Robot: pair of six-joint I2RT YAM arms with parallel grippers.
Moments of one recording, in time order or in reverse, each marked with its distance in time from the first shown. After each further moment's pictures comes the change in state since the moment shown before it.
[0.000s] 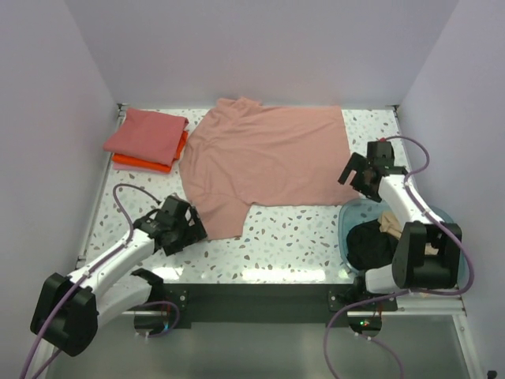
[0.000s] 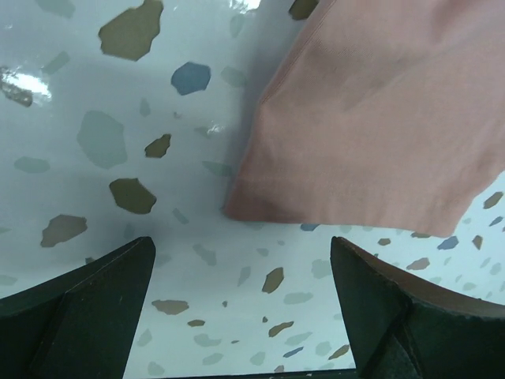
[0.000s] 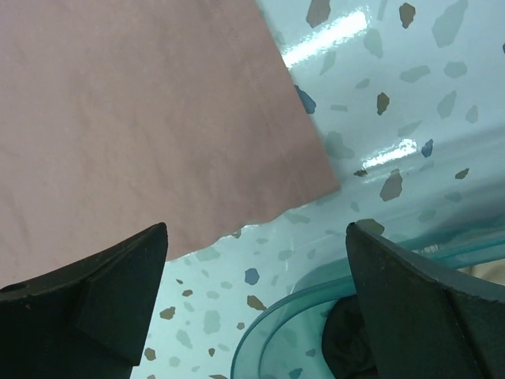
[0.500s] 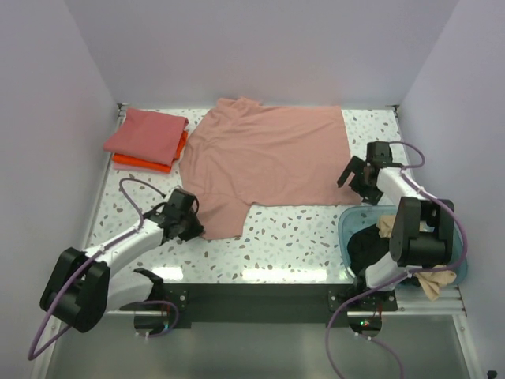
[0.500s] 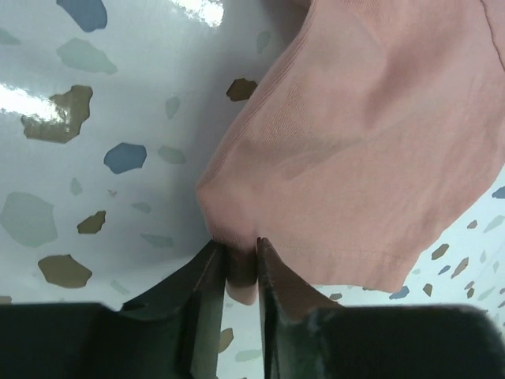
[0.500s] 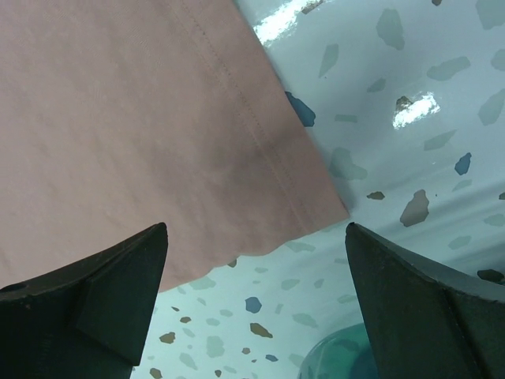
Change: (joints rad) left arm 0.000 0.174 0.021 0.232 -0.005 -0.062; right arm -0.062 0.172 0.014 0.040 -0.079 0.041
